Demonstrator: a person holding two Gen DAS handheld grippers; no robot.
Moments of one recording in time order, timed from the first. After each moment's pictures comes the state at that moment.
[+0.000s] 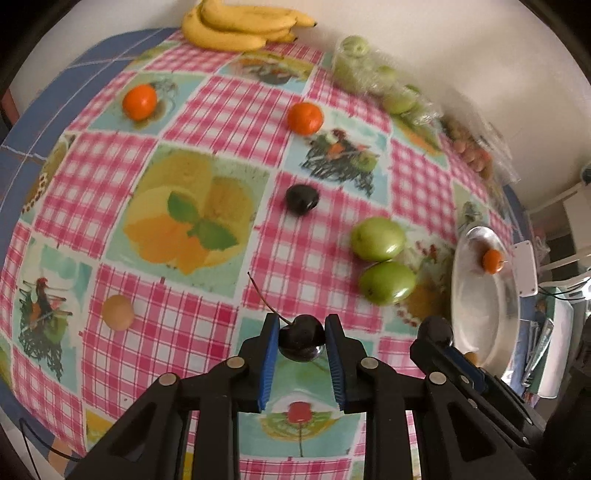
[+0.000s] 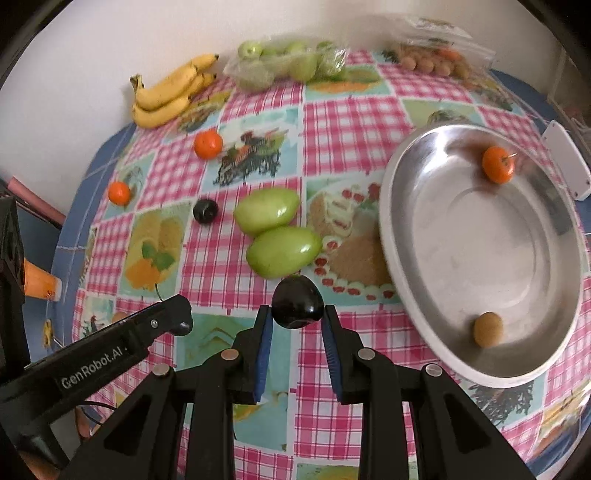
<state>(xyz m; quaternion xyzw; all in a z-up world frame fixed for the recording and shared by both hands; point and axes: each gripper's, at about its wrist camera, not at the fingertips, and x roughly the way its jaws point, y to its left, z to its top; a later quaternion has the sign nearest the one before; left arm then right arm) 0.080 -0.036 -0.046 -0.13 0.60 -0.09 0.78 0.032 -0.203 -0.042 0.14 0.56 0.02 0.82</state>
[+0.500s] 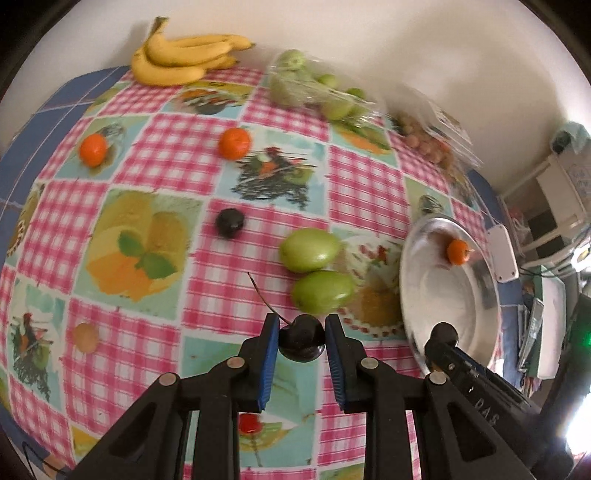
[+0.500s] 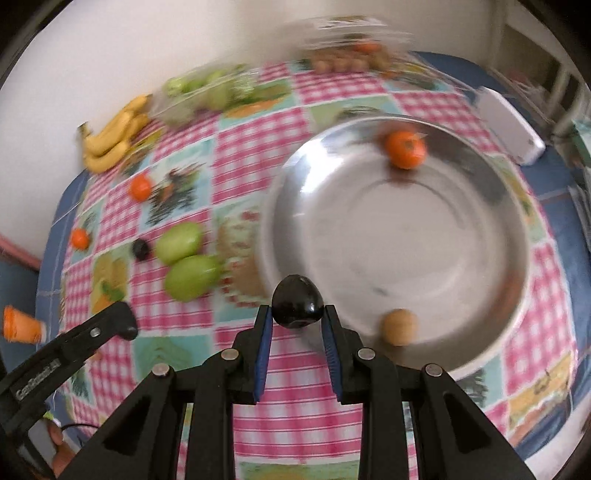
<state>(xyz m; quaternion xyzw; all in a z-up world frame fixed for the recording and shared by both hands) 0.078 -0.085 -0.027 -0.10 0.57 -0.14 0.80 0.015 -0.276 -0.041 0.18 0.55 -0.07 0.81</state>
